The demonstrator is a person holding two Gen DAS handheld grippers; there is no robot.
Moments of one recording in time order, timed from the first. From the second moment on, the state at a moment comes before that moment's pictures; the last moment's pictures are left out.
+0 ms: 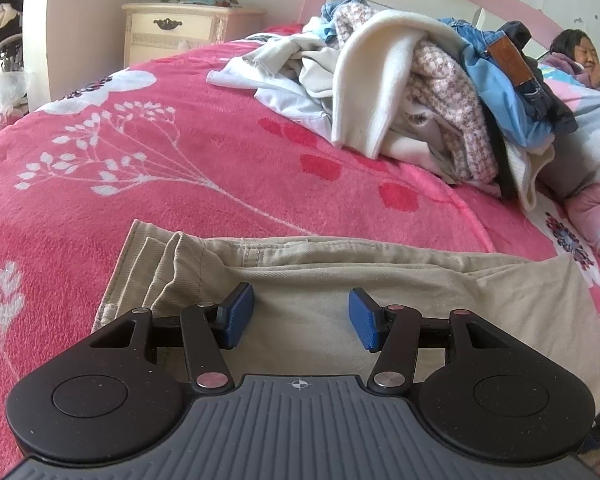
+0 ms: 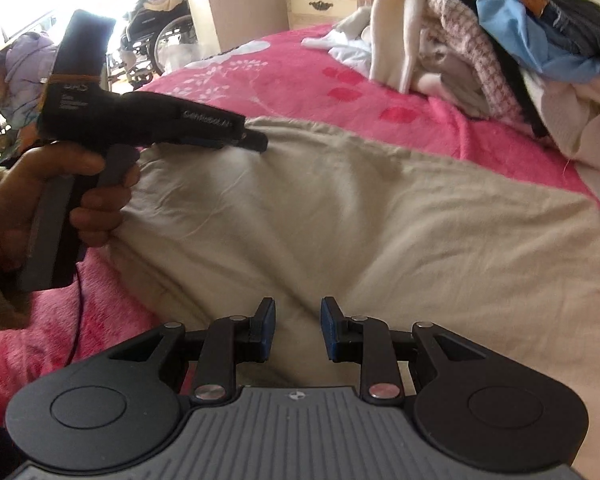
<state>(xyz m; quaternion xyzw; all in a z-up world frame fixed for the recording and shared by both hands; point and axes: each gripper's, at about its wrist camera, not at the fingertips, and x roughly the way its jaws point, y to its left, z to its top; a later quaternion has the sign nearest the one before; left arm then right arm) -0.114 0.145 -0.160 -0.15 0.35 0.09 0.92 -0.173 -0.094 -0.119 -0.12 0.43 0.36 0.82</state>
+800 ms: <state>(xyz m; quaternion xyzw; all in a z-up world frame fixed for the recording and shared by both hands) -0.118 0.153 -0.154 -0.19 0.34 0.09 0.92 -0.208 -0.100 -0.097 -0.16 0.39 0.43 0.80</state>
